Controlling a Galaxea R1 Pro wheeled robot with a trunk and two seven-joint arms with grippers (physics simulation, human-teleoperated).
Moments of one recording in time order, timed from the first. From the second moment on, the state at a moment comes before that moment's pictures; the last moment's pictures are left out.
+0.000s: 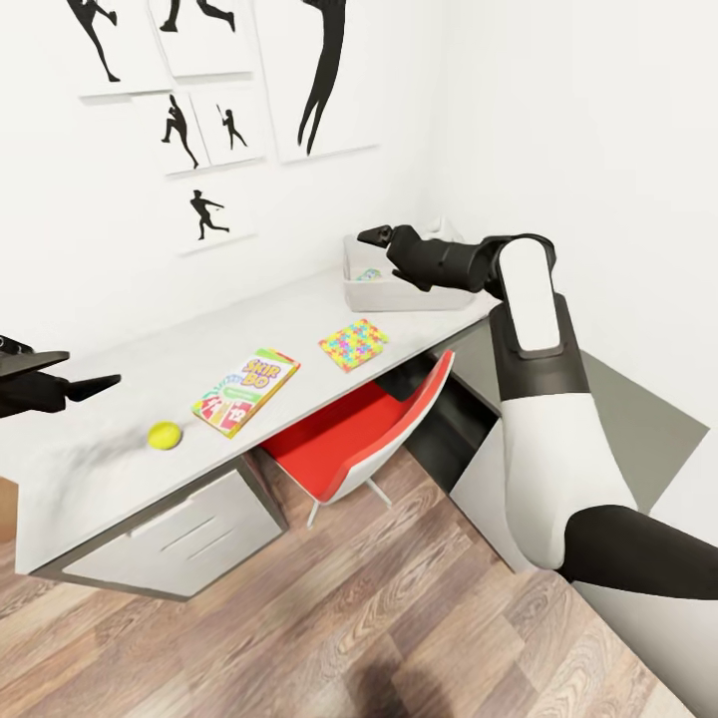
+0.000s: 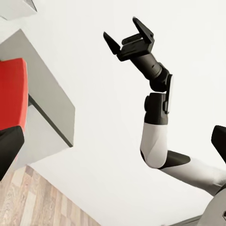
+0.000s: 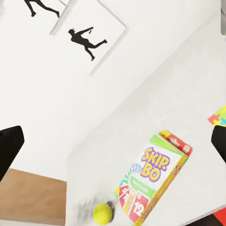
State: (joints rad) left arm -0.96 0.86 -0.22 -0.90 0.93 1.01 -1.56; right arm -1.33 0.17 -0.01 -1.22 -1.01 1.00 -0.31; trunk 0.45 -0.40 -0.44
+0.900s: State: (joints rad) left arm -0.91 0.88 -0.23 -0.89 0.92 0.95 -1.56; right arm -1.20 0.08 -0.01 -1.40 -1.02 1.03 -0.31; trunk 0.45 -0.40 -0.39
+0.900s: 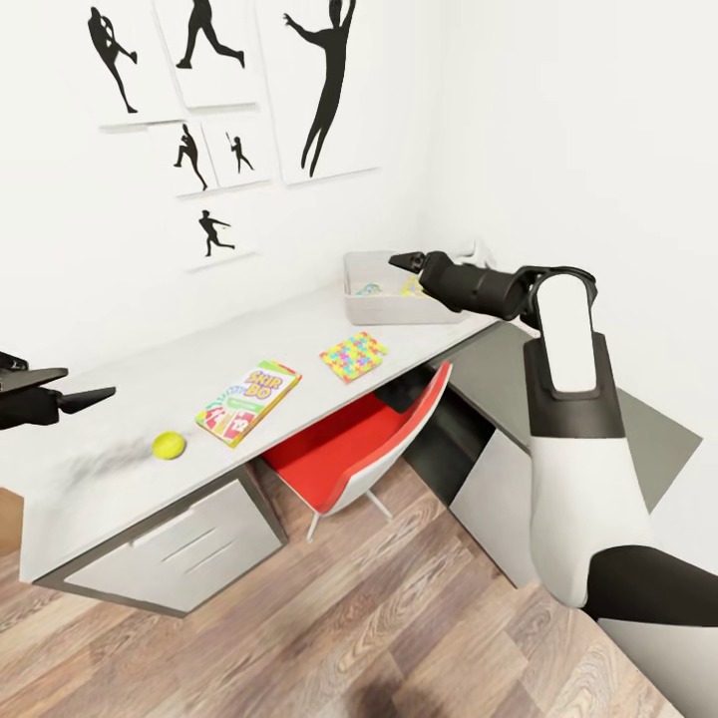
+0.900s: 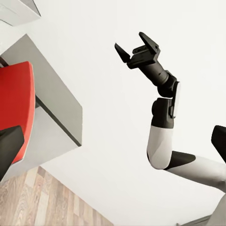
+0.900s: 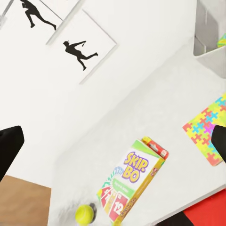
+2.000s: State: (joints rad) left arm -0.85 0.88 -0.23 -0.84 0.77 0.90 -1.57; right arm -0.97 -0.01 -0.01 -1.54 -1.06 1.04 -0.31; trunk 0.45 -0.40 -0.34
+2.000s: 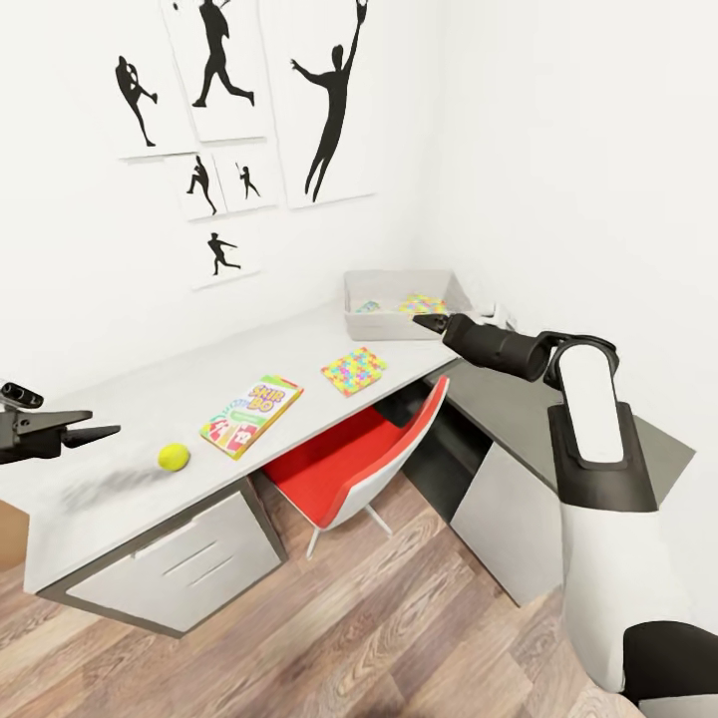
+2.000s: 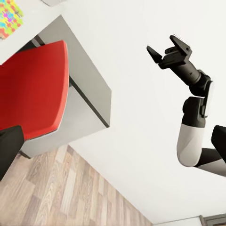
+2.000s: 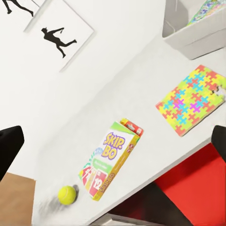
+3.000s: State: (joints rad) left arm -0.81 0.87 -0.23 -0.81 0.76 0.82 -1.57; right arm -0.85 -0.05 -0.01 -1.54 -1.10 1.04 -0.30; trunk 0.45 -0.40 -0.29
